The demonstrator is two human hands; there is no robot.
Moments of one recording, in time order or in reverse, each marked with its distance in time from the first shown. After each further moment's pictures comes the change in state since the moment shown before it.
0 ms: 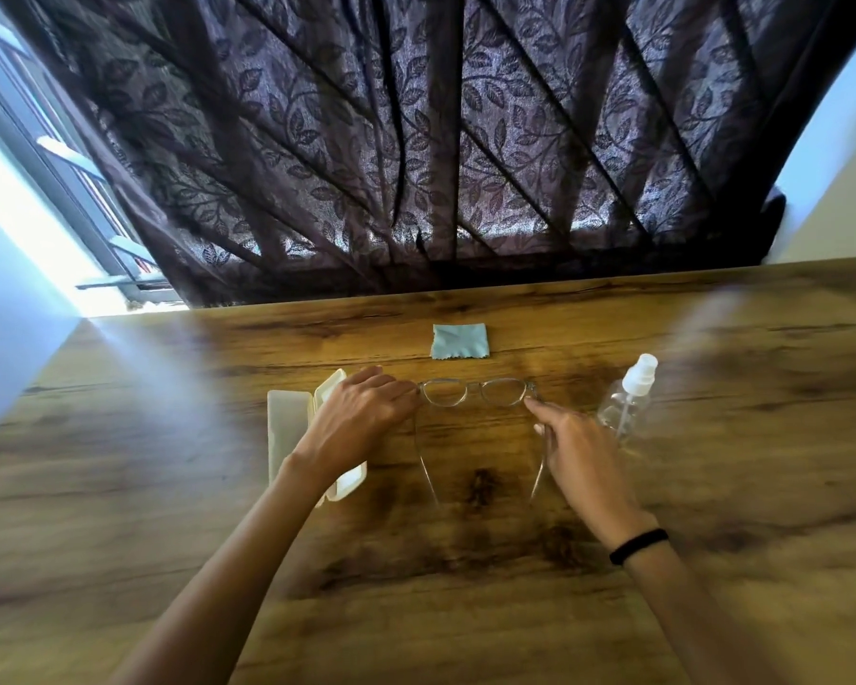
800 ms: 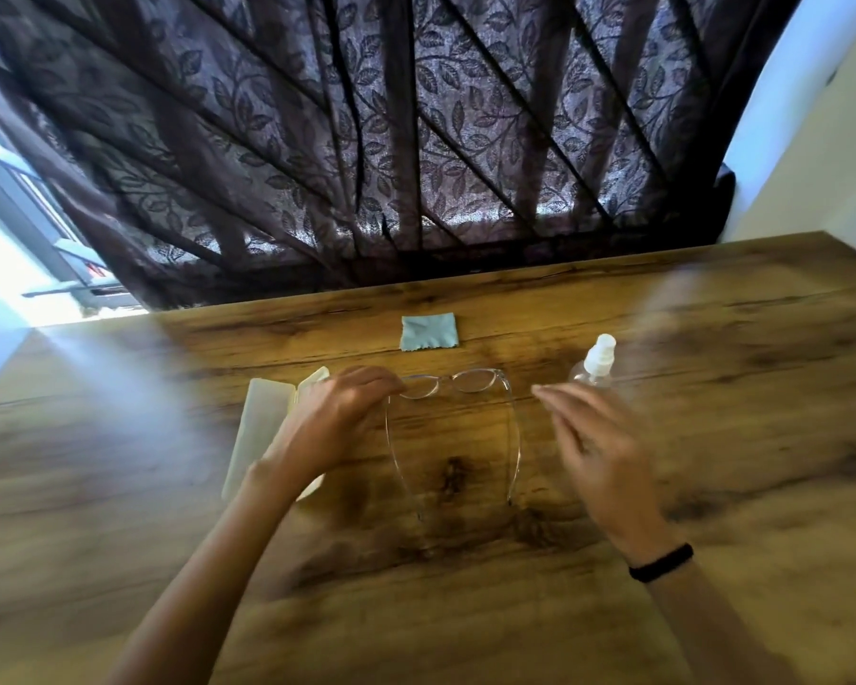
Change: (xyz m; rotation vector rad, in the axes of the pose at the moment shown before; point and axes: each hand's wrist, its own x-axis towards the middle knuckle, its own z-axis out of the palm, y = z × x) left_hand 0.006 0.015 -0.016 -0.317 0.073 -0.149; right_hand -0.031 0.018 -0.025 0.090 0.491 -0.308
